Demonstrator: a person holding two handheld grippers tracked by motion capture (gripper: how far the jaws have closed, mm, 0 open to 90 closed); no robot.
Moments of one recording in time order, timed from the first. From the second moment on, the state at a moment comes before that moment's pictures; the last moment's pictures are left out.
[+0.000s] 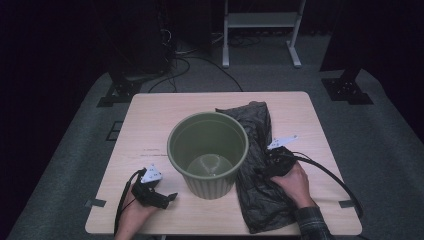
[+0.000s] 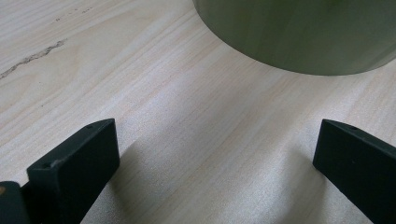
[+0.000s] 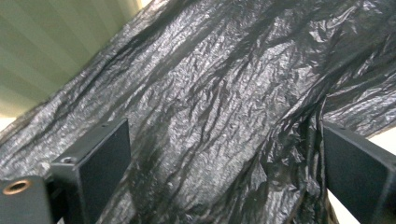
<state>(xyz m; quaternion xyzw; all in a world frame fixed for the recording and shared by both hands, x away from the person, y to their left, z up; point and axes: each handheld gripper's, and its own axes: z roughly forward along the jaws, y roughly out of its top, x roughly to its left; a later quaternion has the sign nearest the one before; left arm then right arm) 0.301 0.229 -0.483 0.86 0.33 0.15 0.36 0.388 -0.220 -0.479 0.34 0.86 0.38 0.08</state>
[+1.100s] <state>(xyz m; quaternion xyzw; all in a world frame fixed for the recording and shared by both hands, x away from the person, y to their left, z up) 0.300 0.229 -0.483 0.86 0.33 0.15 0.36 0.379 -0.167 -0.480 0.31 0.86 0.38 0.13</state>
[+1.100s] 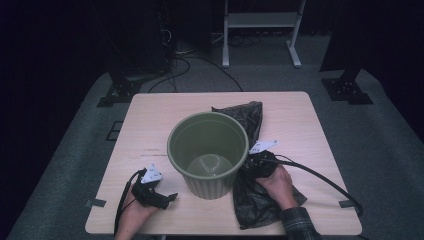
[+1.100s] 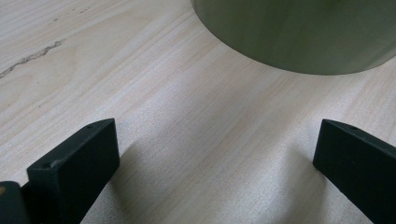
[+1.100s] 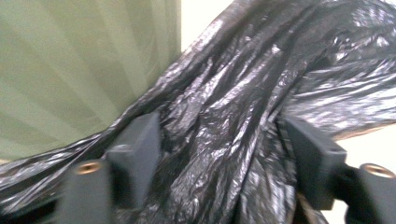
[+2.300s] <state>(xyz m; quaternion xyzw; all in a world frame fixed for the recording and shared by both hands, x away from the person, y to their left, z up) 0.300 0.229 -0.483 0.86 0.33 0.15 0.36 0.350 -0.190 -0.423 0.19 0.87 0.46 0.00</state>
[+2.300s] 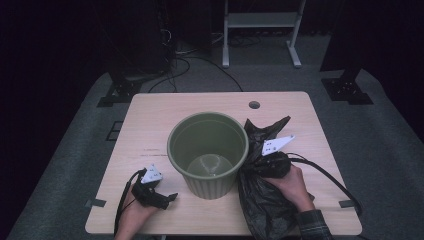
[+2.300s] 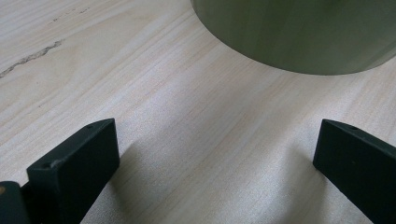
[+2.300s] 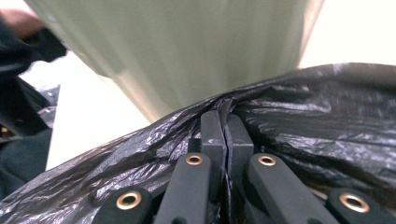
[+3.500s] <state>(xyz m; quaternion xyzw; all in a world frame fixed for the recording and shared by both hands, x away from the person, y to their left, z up) 0.300 0.228 -0.483 0.86 0.33 0.15 0.36 0.315 -0.191 -0.298 0.06 0.84 0.53 -0.01</state>
